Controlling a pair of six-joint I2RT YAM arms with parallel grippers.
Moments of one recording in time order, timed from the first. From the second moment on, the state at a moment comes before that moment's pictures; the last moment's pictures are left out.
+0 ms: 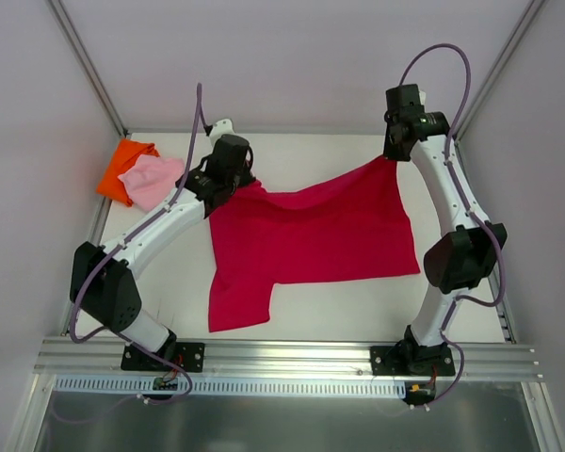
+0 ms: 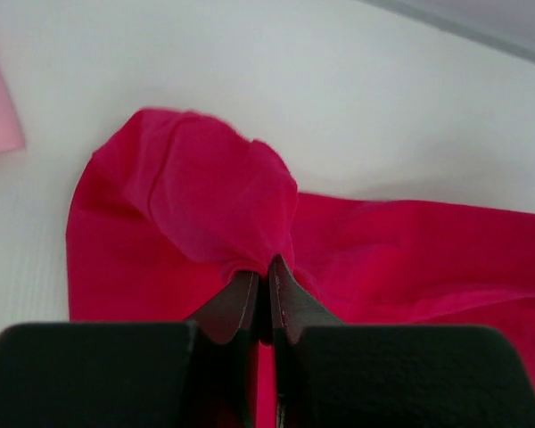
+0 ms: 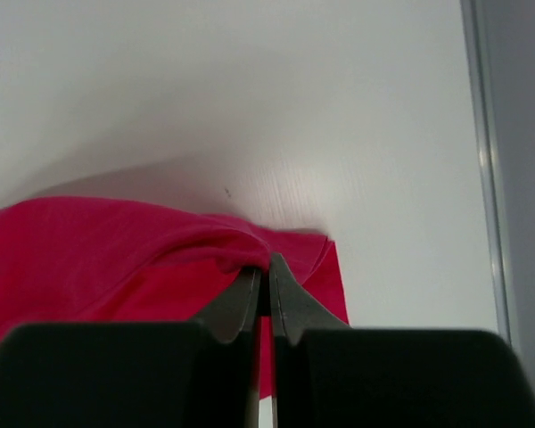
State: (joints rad) left arm -0.55 1.57 1.37 -0.37 -0.40 -0.59; right arm 0.23 1.85 1.99 -1.02 0.41 0.23
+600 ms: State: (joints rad) left arm -0.55 1.42 1.11 -0.47 -0.45 -0.70; right arm 0.23 1.68 1.57 -1.04 0.46 0.30
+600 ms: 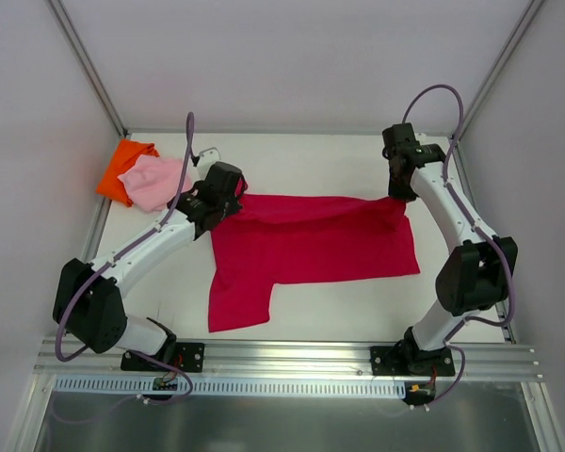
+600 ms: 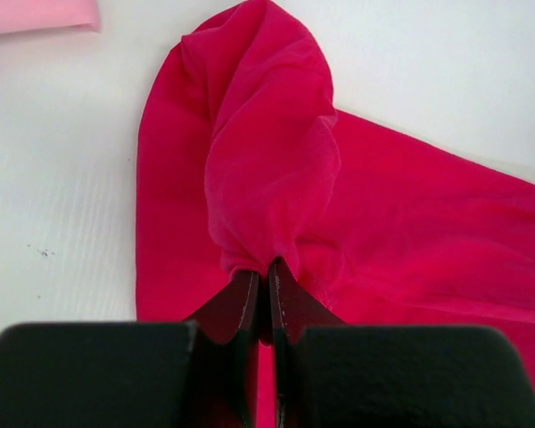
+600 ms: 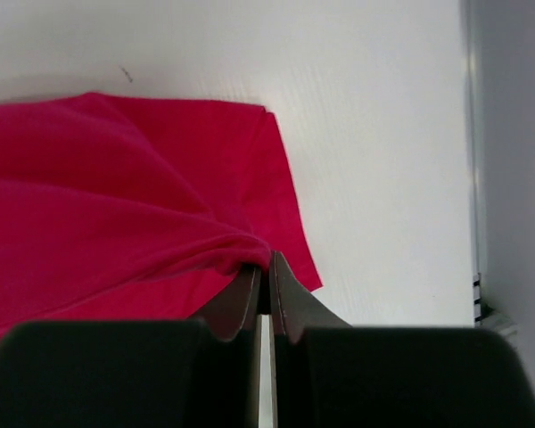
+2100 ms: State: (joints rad) left arm -0.54 1.42 1.05 -0.57 -0.42 -0.83; right arm 0.30 1.60 1.39 -0.69 0.56 0.09
